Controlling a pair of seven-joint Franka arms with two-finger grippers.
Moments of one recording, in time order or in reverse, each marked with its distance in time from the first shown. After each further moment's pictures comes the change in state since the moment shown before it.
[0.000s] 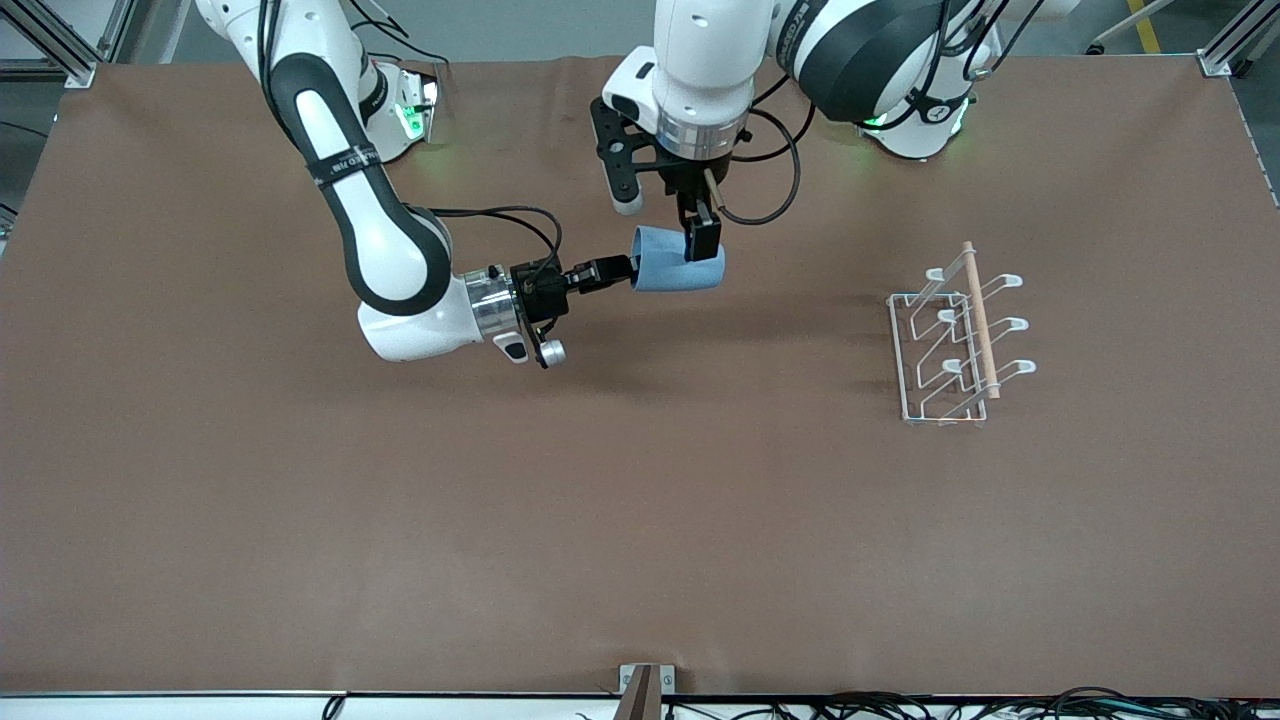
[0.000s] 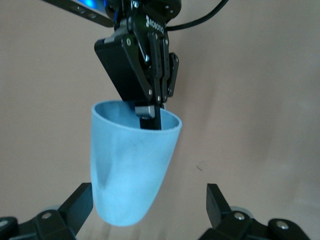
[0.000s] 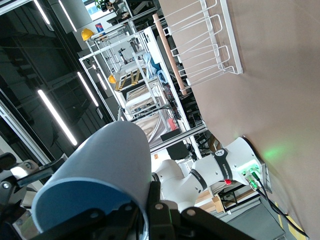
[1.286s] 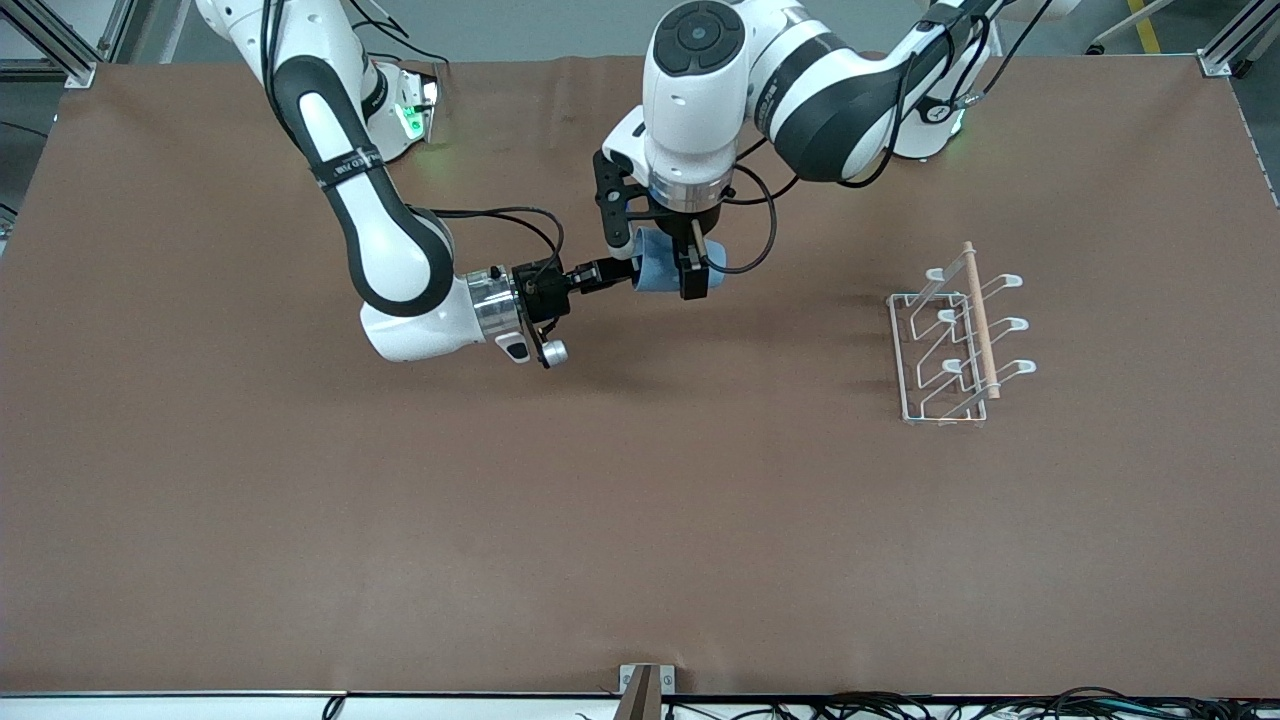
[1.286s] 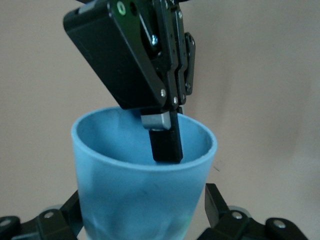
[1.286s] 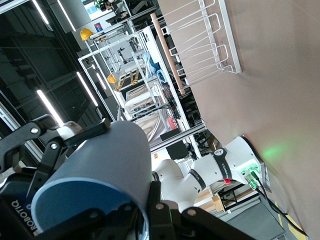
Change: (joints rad) left arm 0.002 0.070 0.001 -0.064 0.084 0.078 0.038; right arm 0.002 0.005 0.001 0.000 0.000 0.000 0.000
